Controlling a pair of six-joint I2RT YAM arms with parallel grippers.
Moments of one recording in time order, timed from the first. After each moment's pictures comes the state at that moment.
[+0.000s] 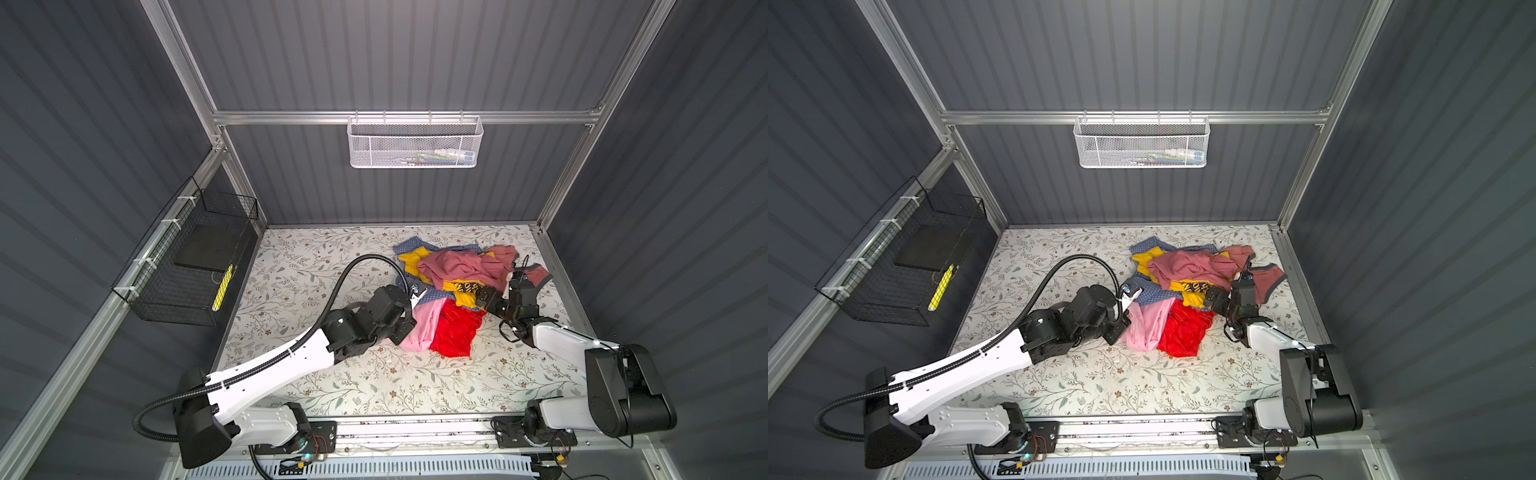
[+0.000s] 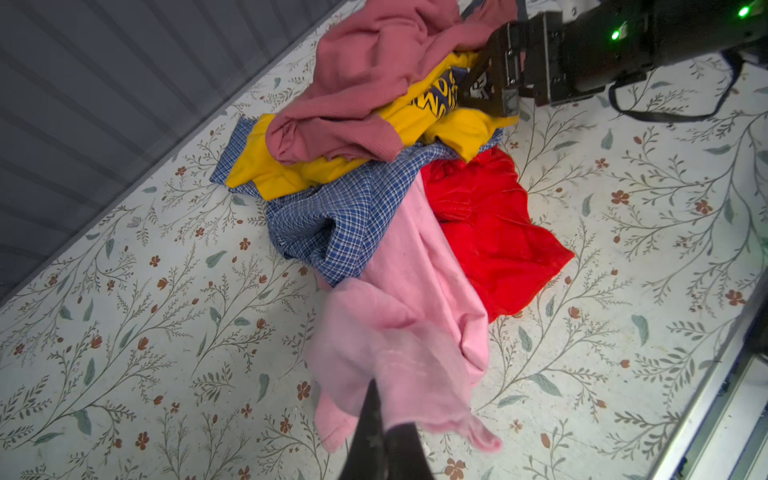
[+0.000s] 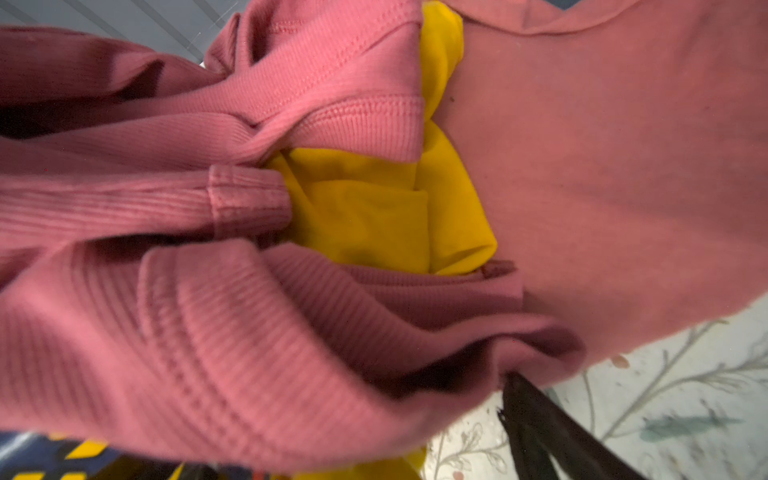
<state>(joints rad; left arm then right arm) -1.05 1.24 1.11 -0.57 -0.25 0.00 0.11 1.38 0.52 0.17 -0.03 0.54</state>
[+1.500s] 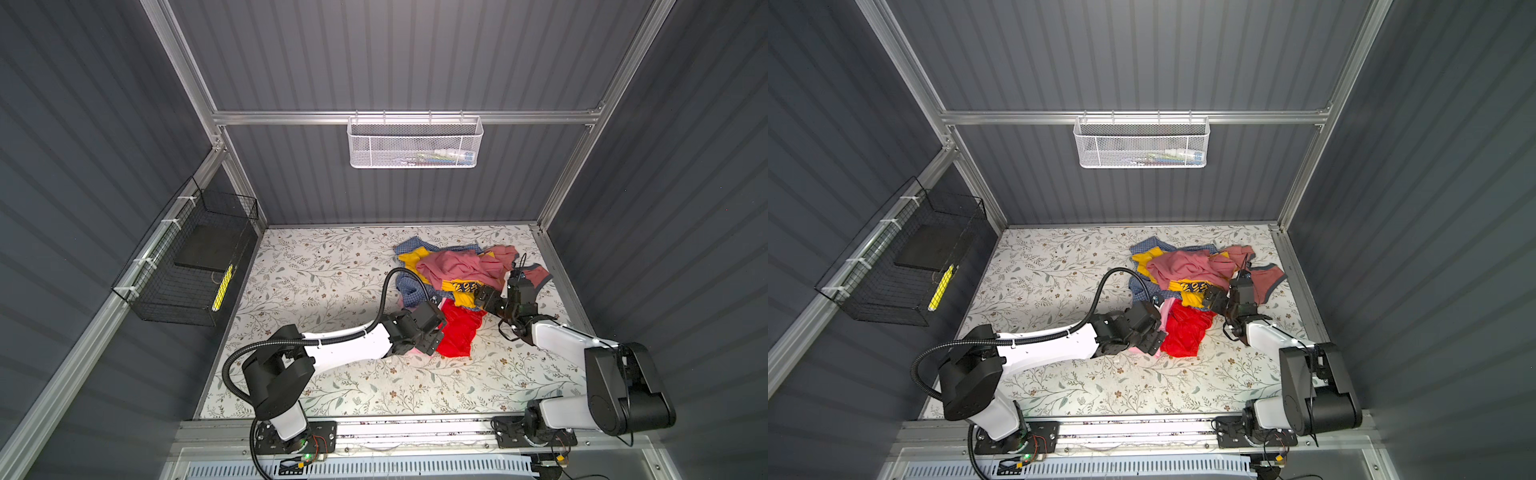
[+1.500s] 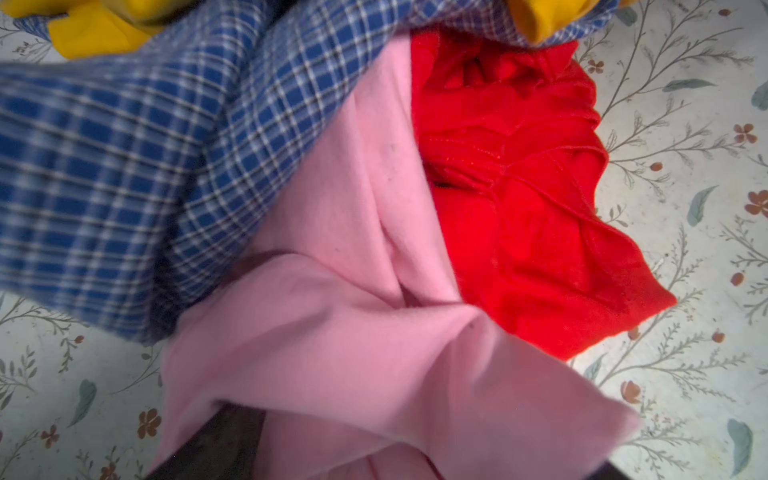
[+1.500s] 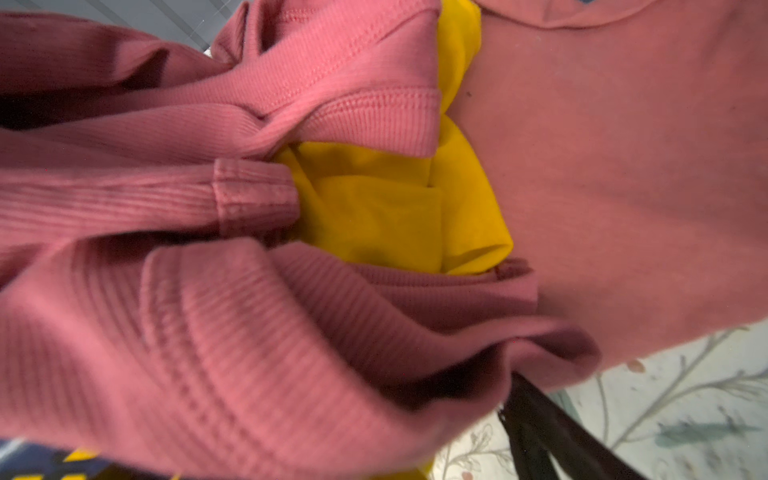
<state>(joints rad) -1.08 1.68 1.10 -0.37 -0.28 -0.27 0.12 1.39 0.55 0.15 -0.04 0.53</state>
